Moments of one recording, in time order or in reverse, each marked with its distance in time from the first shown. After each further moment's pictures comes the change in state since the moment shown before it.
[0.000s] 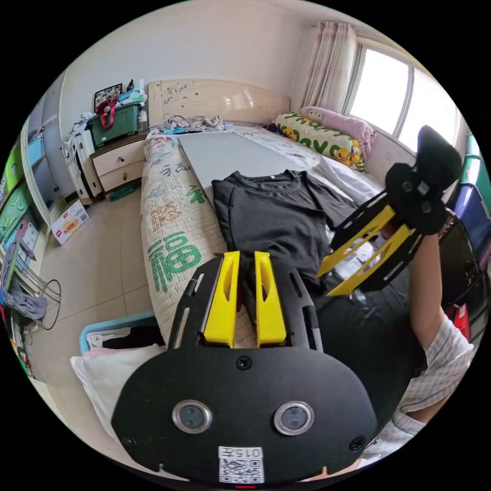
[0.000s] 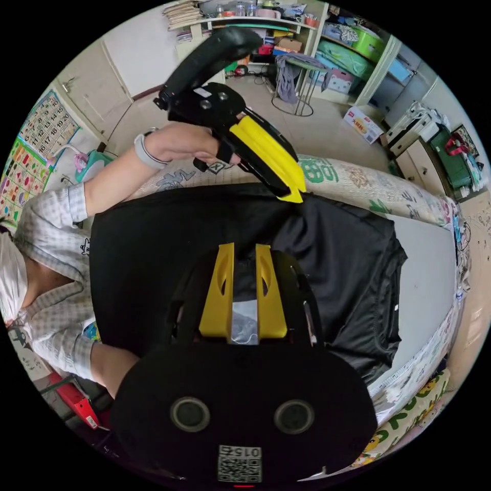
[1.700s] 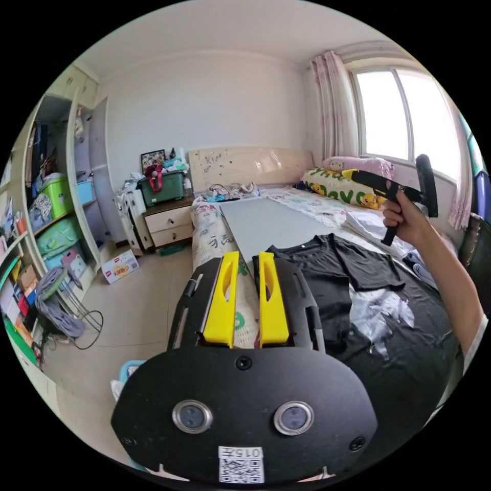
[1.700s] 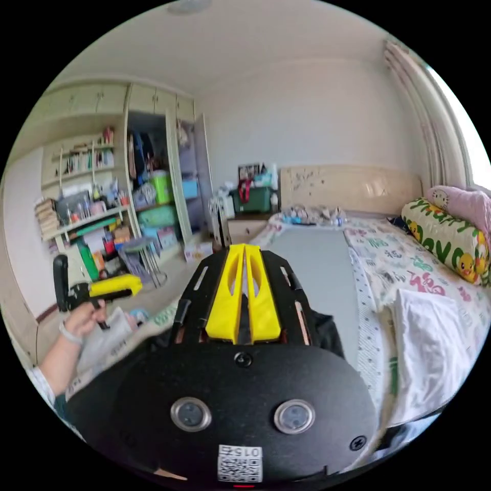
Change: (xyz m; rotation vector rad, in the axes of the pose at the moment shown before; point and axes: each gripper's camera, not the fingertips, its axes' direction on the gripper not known) left arm 0.023 -0.016 -0.029 0.342 -0.304 0.039; right arm 0.031 0.144 -0.183 0.927 0.515 0.845
